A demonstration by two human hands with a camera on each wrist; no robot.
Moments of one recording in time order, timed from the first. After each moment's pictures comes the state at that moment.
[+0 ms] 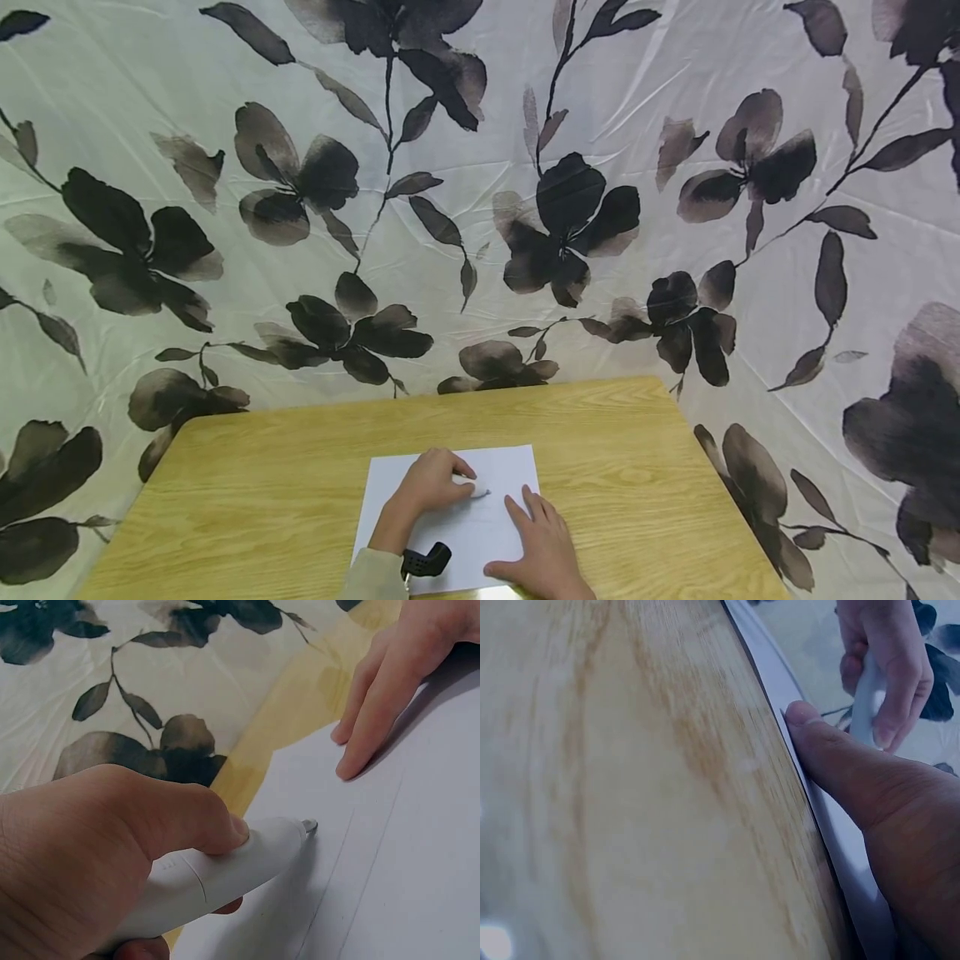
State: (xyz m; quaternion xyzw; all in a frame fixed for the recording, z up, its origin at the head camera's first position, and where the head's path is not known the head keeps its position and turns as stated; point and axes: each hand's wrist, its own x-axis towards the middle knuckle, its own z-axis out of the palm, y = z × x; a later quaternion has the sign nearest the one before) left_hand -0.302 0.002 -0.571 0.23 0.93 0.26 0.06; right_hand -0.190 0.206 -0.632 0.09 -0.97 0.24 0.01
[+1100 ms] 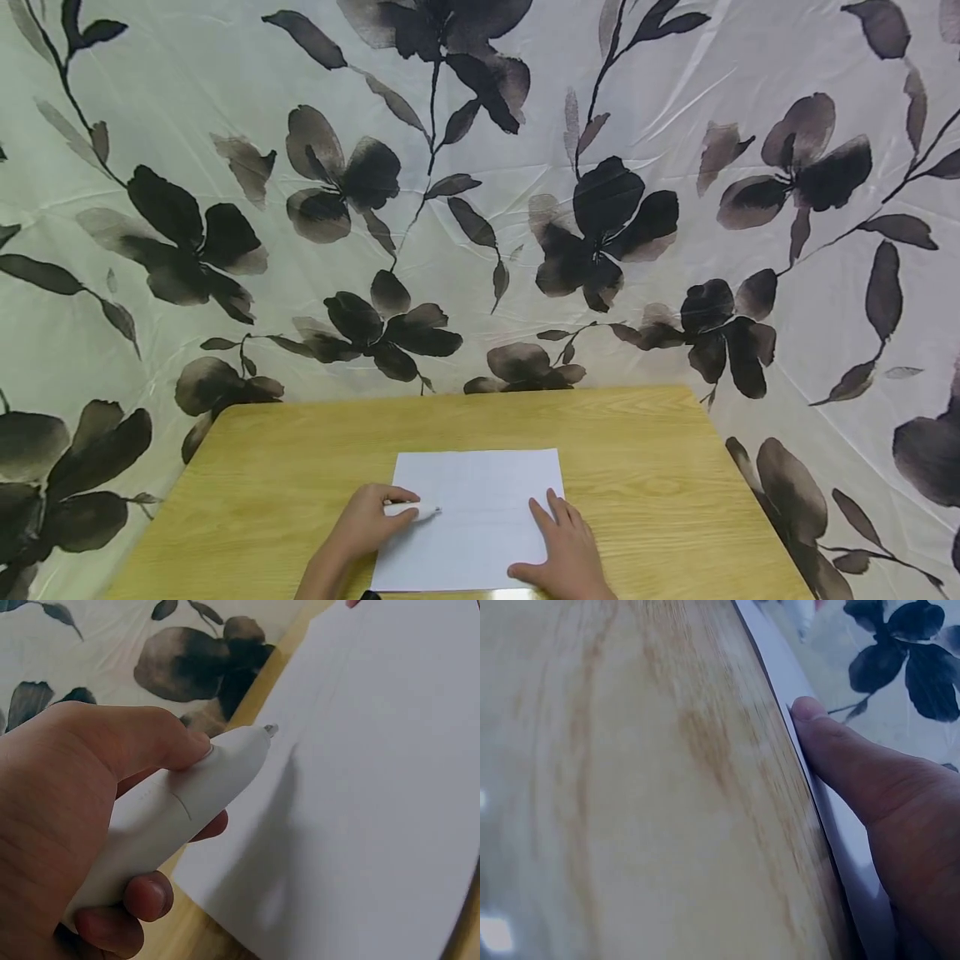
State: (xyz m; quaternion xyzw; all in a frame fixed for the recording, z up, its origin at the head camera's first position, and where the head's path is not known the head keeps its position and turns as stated) left_hand -0.256 -0.129 -0.588 0.18 0.92 0.36 0.01; right_hand -0.190 0.204 -0.633 0.09 -0.97 0.24 -0.01
